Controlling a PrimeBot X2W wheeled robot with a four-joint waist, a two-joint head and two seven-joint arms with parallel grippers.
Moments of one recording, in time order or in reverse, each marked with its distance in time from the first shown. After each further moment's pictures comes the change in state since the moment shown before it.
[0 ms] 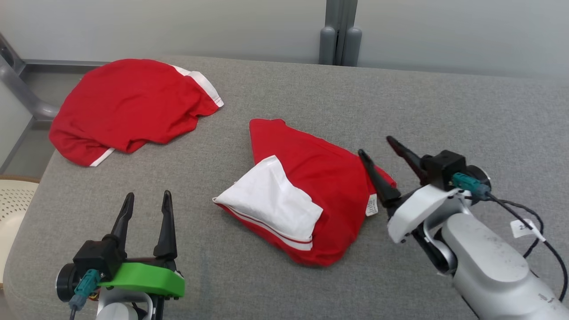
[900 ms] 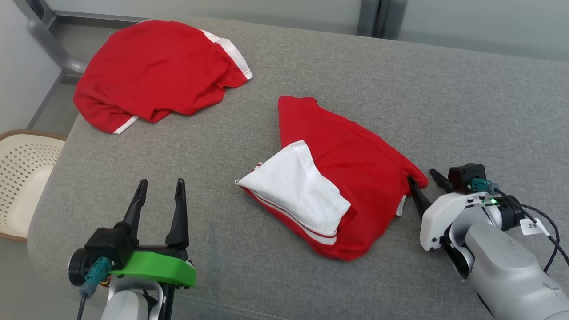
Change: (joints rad) left arm -0.042 0.000 -0.057 0.000 -0.020 0.005 0.000; right arm -0.109 0.019 -0.002 0.511 0.064 0.000 0.007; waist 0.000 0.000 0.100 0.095
